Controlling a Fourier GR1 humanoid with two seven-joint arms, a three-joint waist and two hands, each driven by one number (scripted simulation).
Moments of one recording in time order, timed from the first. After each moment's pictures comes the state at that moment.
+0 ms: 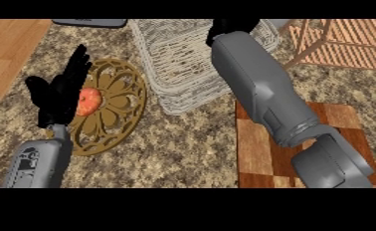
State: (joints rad) left arm -0.27 0.17 0.10 -1.46 -0.05 0.05 0.18; right arm -1.40 -0.01 0.21 -0.16 0.95 -0.52 1.08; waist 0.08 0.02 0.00
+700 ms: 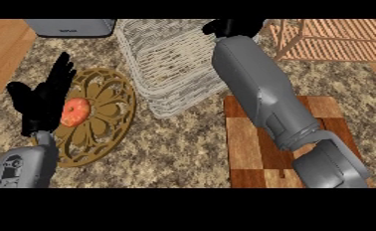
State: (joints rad) left arm -0.22 0.21 0.16 -1.45 -0.03 0.05 0.17; right arm -1.34 -0.01 0.14 -0.26 0.95 -0.91 1.11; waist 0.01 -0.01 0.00
